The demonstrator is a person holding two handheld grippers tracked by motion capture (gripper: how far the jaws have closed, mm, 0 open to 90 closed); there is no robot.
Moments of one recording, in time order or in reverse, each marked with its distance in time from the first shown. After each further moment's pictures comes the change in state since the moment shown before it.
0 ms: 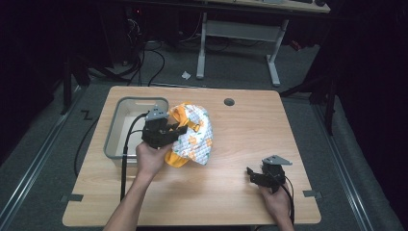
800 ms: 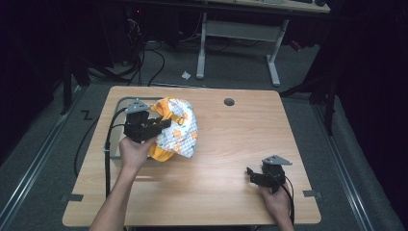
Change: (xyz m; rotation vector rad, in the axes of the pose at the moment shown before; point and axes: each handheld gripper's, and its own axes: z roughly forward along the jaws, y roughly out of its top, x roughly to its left) left arm 0.033 0.005 -0.030 -0.016 0.046 -0.035; right arm 0.000 0.000 0.000 0.000 0.001 -0.001
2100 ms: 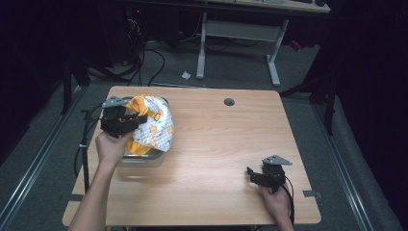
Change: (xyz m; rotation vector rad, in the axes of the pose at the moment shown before) left arm 0.056 -0.006 -0.024 0.065 0.128 -0.006; right arm 0.000 0.000 0.000 -0.001 -0.004 0.006
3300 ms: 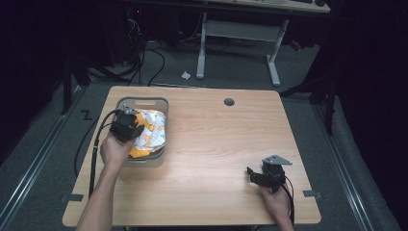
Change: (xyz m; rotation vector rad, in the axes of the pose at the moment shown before) left arm 0.019 -0.031 0.057 0.237 0.233 0.092; right arm 0.000 0.000 0.000 0.000 0.000 0.000
